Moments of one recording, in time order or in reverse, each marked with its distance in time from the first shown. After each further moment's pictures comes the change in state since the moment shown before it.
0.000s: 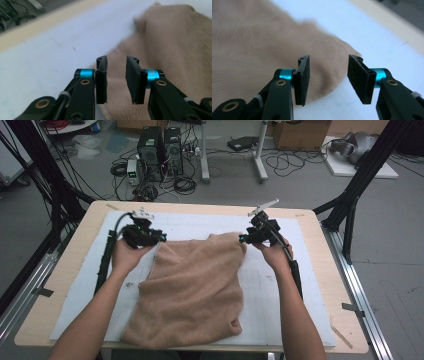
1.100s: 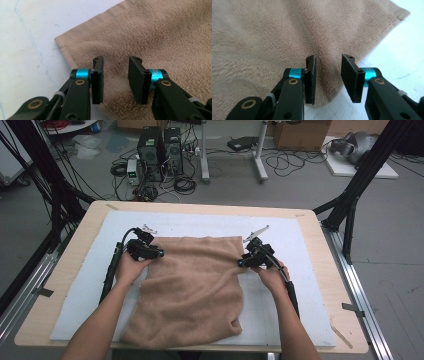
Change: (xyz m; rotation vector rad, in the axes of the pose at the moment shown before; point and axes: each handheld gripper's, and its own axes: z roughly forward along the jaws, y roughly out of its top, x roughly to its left) left arm 0.021 -0.038 0.027 0.122 0.083 -0.117; right arm 0.017 -0.055 0.038 0.089 0.079 0.011
